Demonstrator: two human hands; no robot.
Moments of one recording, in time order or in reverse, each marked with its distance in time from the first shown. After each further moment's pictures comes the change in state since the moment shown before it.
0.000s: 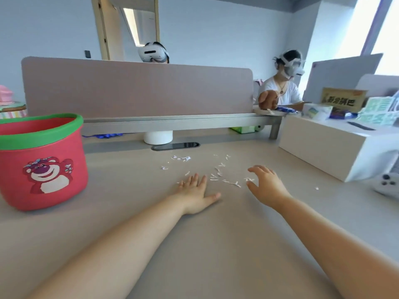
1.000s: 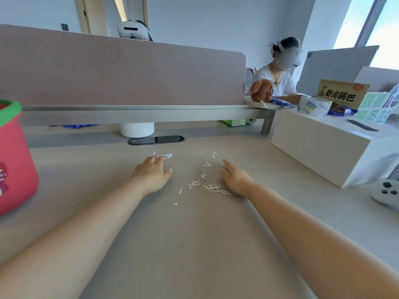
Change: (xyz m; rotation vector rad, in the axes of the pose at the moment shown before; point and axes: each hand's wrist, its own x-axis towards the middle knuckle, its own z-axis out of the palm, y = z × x) left_hand 0.063 -0.047 -0.032 -0.033 0.225 -0.153; right_hand 0.073 -0.002 0.025 0.157 -0.334 0.016
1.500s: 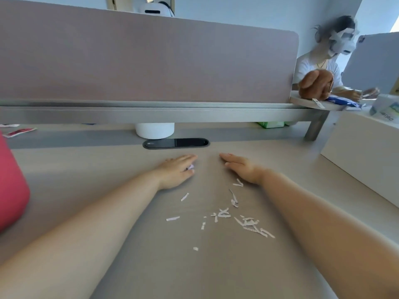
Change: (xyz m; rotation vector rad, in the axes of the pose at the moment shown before) left_hand 0.096 -0.029 0.008 -0.078 -0.150 0.188; right_hand 0.145 -0.009 0.012 0.067 -0.207 -0.208
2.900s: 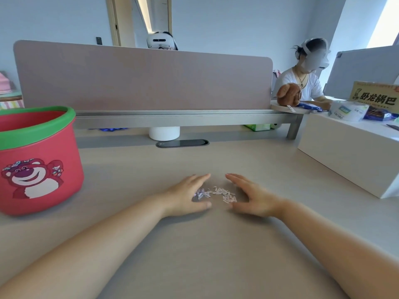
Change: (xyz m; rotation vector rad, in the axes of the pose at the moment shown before) left_hand -0.140 0.055 0.017 -0.053 -0.020 0.171; right_hand -0.171 -0.045 0.038 -0.112 0.004 -0.110
